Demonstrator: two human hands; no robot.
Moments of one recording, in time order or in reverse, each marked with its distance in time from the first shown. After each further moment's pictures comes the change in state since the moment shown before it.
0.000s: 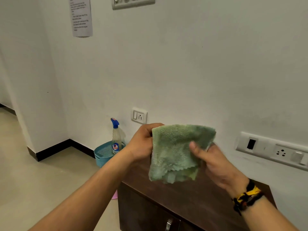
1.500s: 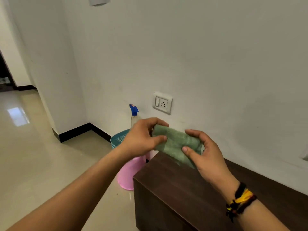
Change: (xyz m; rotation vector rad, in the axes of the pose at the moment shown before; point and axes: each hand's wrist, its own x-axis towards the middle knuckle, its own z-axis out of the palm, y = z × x) left_hand 0.011 -0.111 -0.083 0.277 0.174 -0.258; right_hand 0.103 0.119 0.047 -0.442 0.114 -0.036
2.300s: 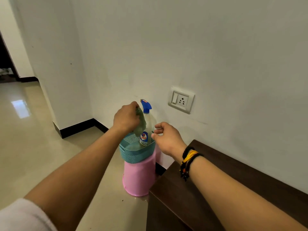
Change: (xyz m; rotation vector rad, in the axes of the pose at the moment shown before) left_hand 0.122 -0.171 -0.094 0.791 0.343 -0.213; right_hand 0.129 0.035 0.179 -0.246 -0.245 0.201
